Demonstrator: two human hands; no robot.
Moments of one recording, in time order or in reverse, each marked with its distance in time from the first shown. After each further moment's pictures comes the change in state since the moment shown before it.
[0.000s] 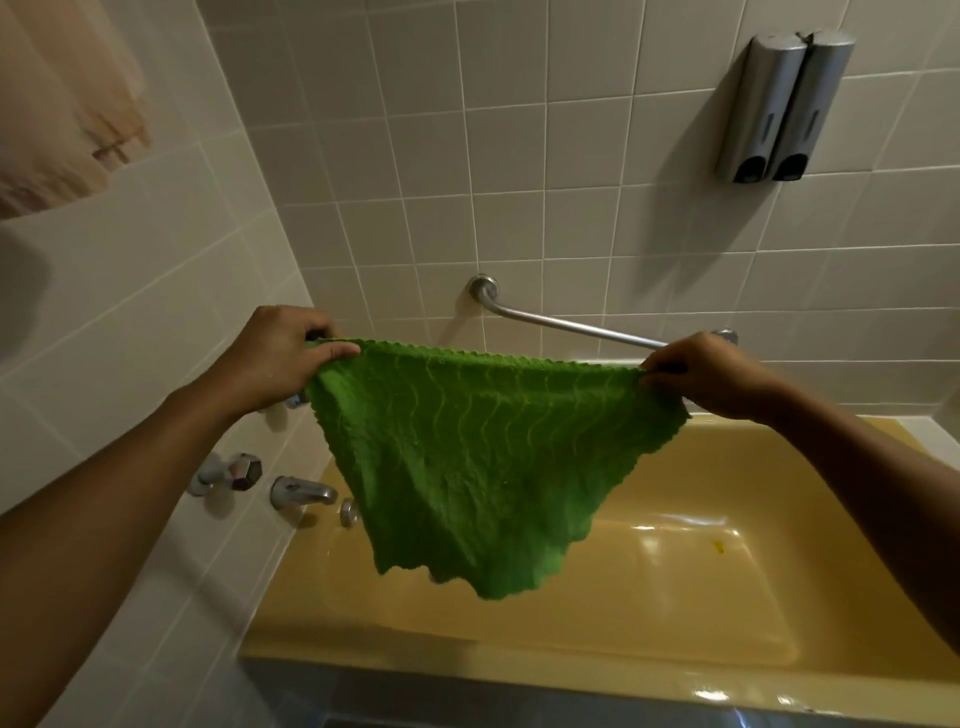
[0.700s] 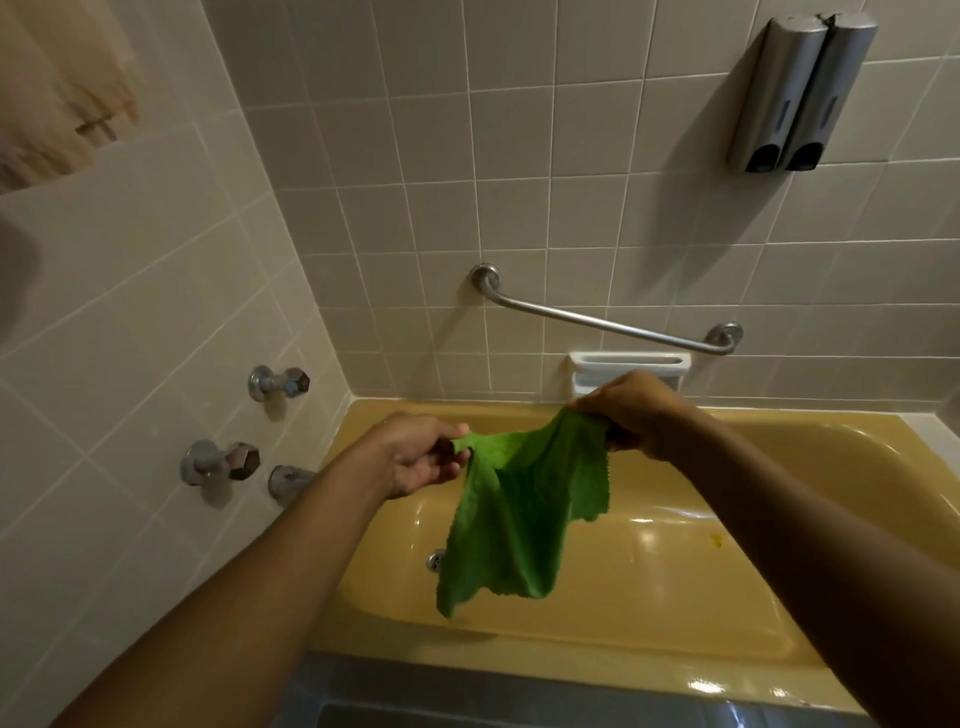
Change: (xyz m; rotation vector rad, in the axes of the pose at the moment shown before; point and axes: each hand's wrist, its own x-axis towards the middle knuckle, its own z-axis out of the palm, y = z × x) left_hand -0.042 0.085 0.117 -1.110 -0.428 -0.998; right_hand 0.016 -0.060 0.076 0.726 -0.046 0.632
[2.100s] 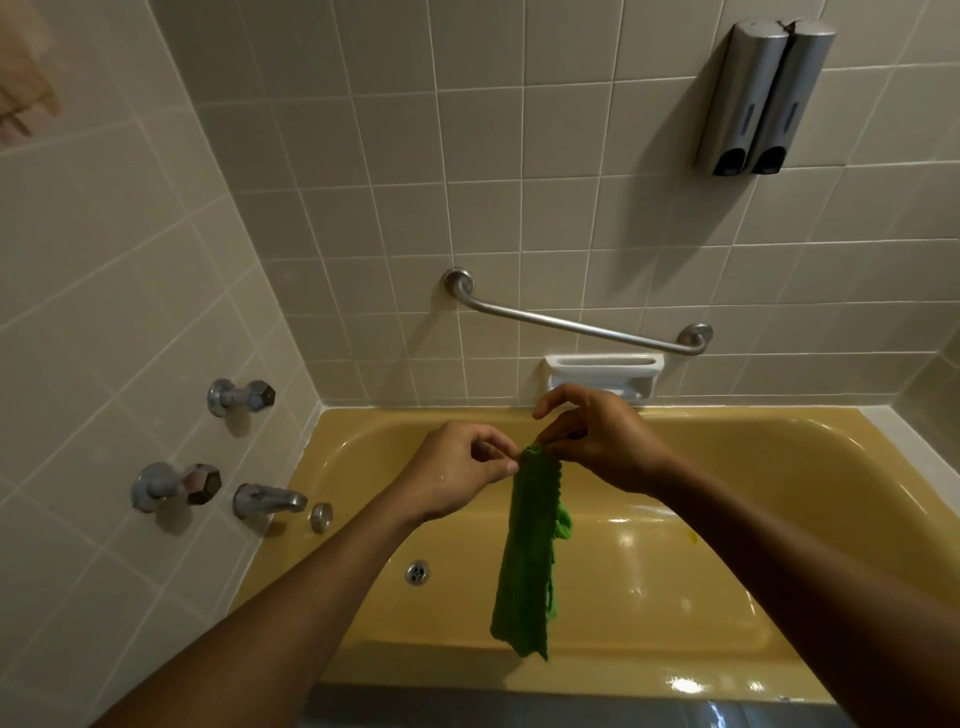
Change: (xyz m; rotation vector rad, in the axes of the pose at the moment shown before) left_hand 0.020 -0.023 0.037 0.758 -0.131 0.642; right_hand -0.022 0.020 0.001 -0.315 -0.134 -0.578
